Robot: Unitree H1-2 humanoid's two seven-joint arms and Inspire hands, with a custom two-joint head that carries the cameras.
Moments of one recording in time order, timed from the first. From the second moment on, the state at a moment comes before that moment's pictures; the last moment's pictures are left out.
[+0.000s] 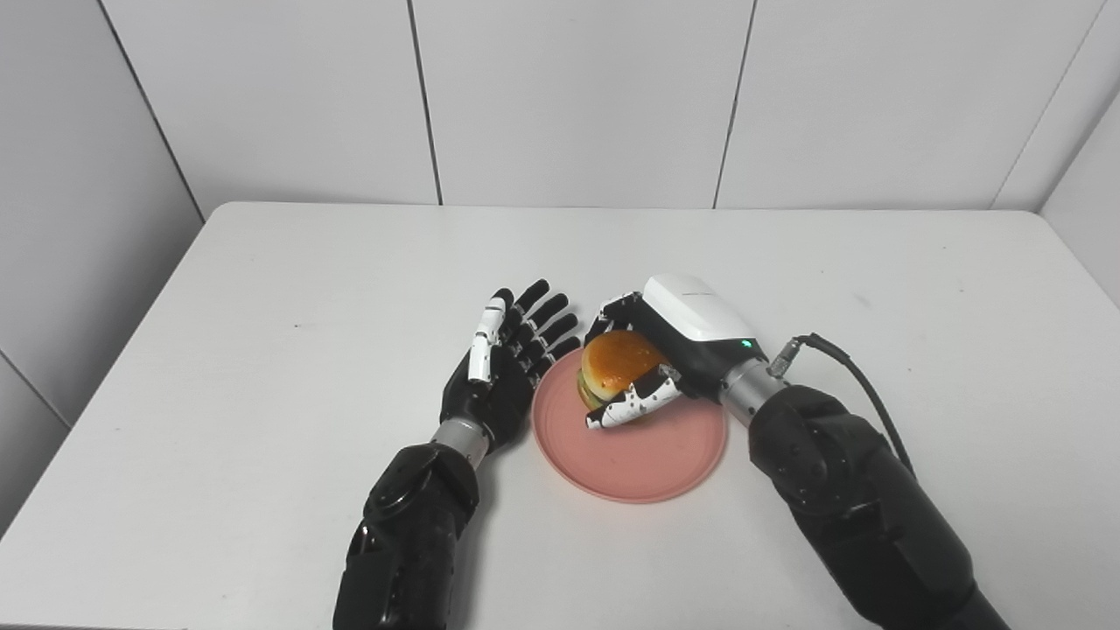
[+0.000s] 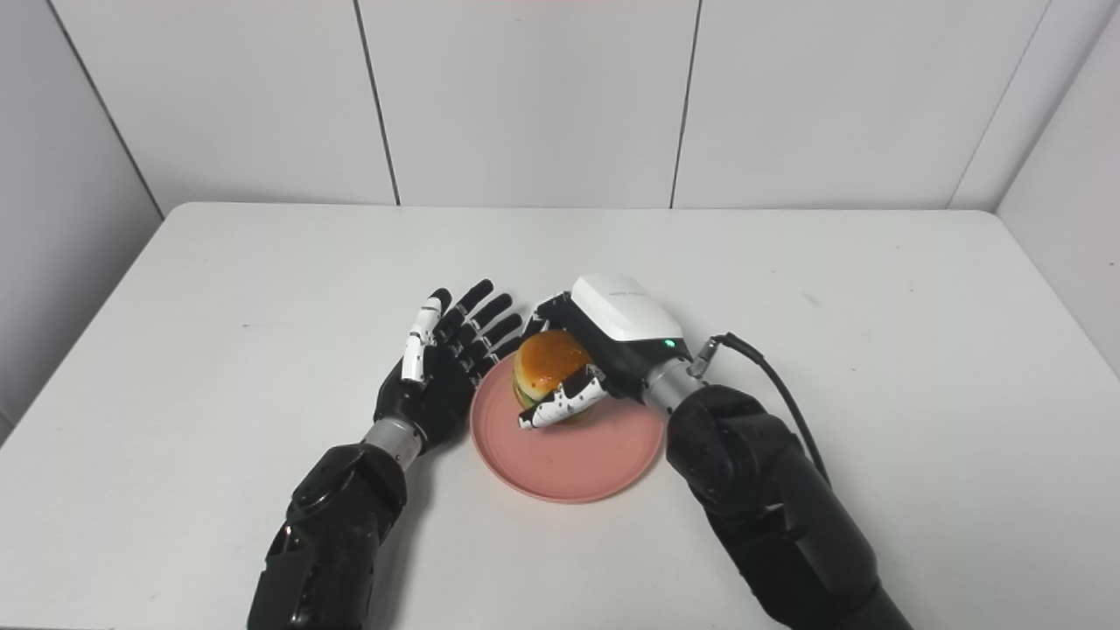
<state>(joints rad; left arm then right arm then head) -0.30 -0.13 0.08 0.13 -0.45 0.41 -0.08 -0.49 -0.24 0.46 -0.11 -0.71 0.25 0.39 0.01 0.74</state>
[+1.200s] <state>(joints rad) -0.30 -0.12 0.07 0.11 -0.45 0.44 -0.06 -0.47 -0.26 0.49 -0.10 -0.85 0.25 0.44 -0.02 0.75</state>
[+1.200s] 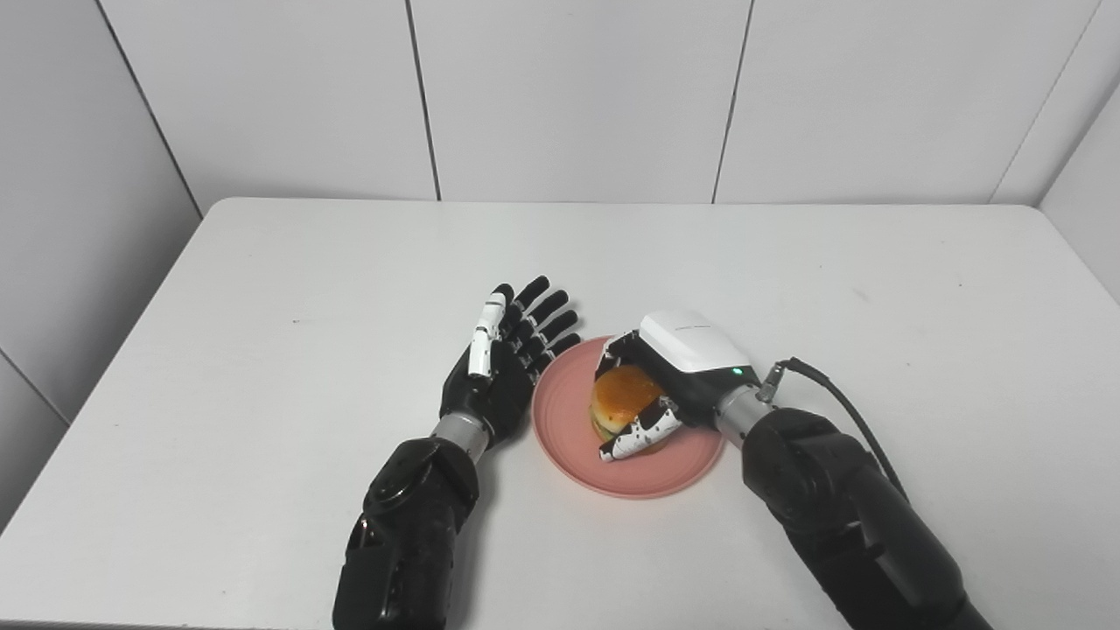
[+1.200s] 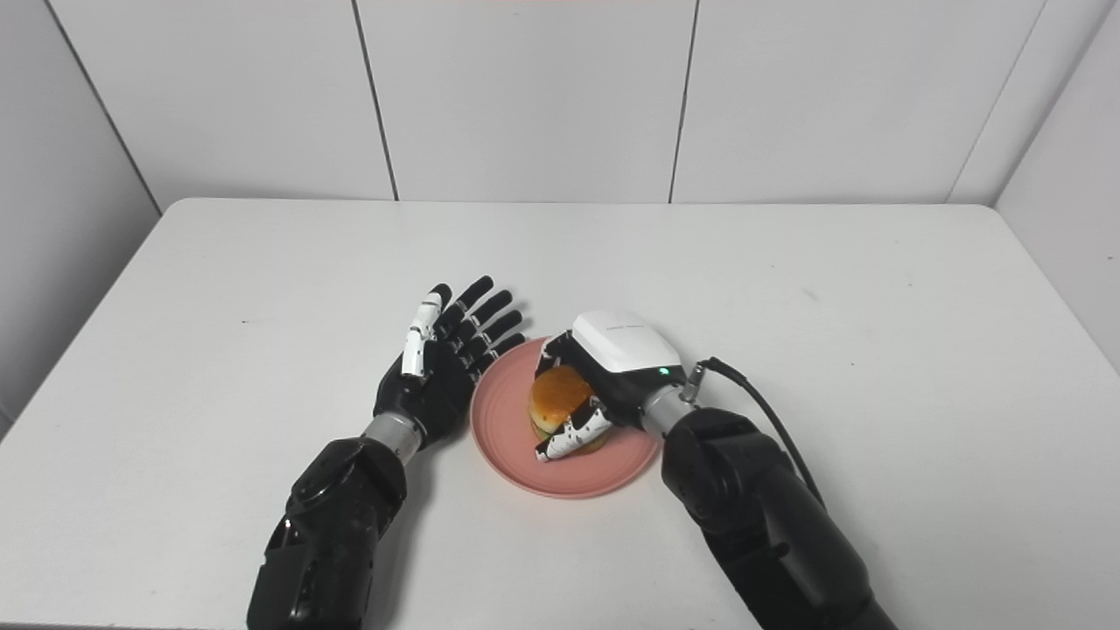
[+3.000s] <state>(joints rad) -0.09 0.00 -0.03 -0.04 -0.05 0.09 -0.03 -0.15 -0.04 -0.05 -0.13 -0.05 0.21 0.14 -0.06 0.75</state>
